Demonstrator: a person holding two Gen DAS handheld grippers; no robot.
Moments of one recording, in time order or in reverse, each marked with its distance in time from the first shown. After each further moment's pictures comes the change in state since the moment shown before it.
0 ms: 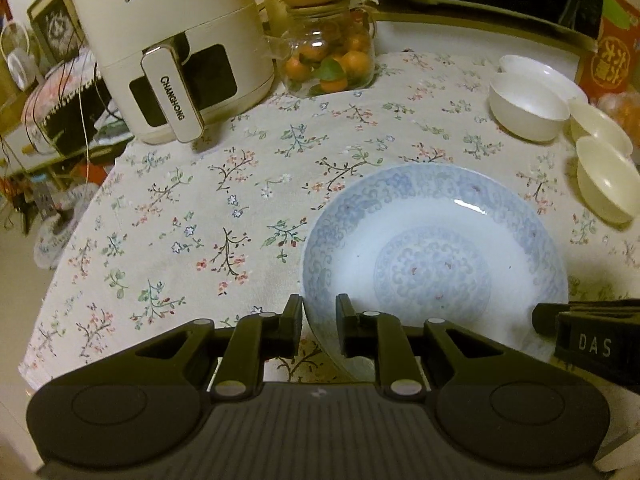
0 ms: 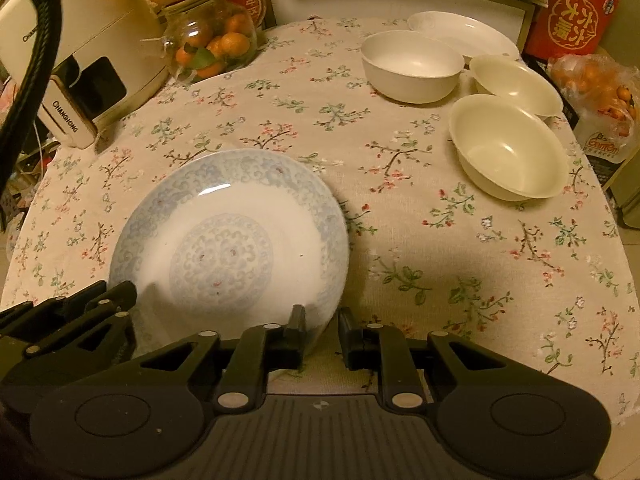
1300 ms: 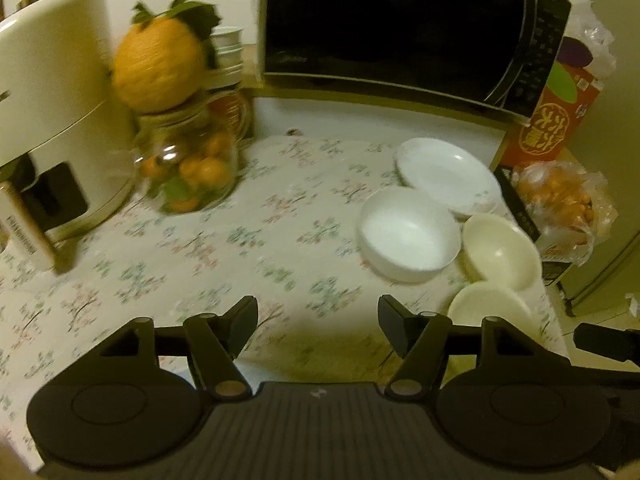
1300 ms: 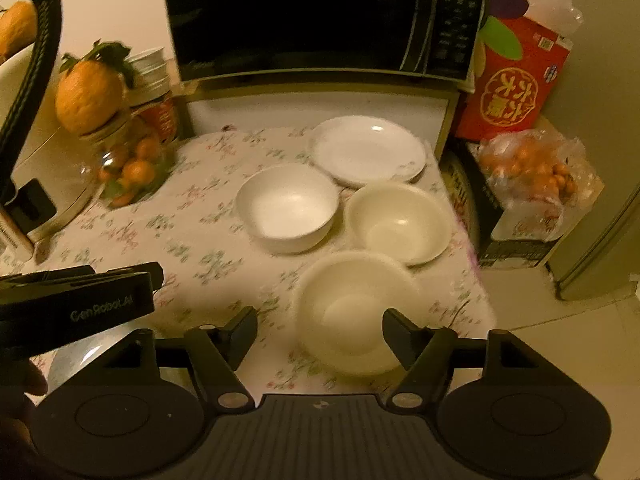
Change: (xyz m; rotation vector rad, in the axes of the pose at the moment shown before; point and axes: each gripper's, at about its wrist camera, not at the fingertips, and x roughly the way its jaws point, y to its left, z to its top) left arm 0.006 -0.093 0.124 -0.019 -0.085 -0.260; right arm -0.043 -0.091 0.085 0.004 -0.207 -0.134
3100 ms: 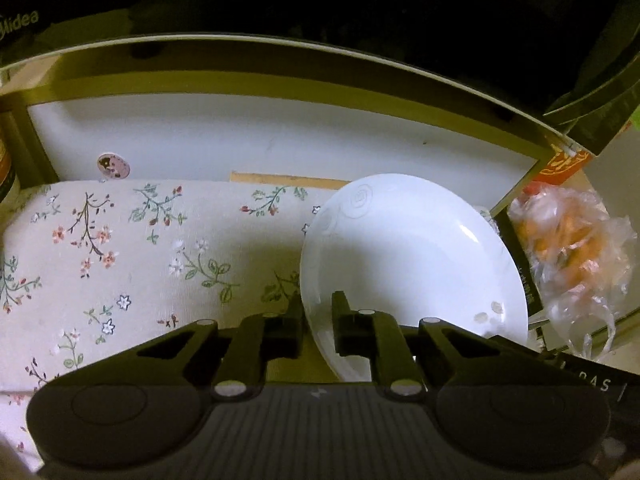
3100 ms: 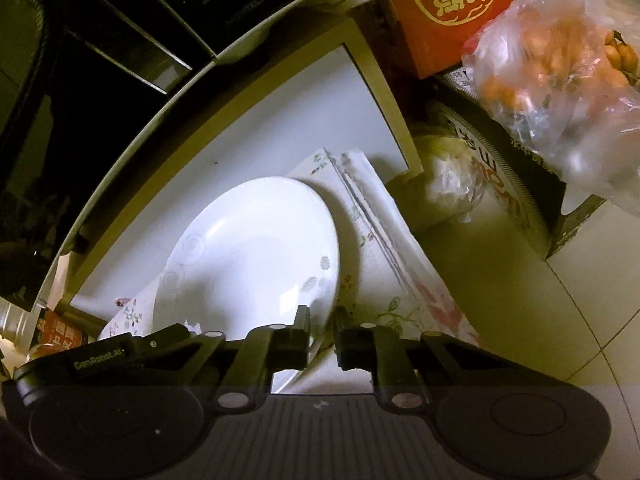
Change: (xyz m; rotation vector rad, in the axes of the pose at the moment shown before) left arm 0.223 -0.078 0.123 -0.029 0.129 -0.154; right arm 0.244 -0.171 0.111 0.539 0.031 0.255
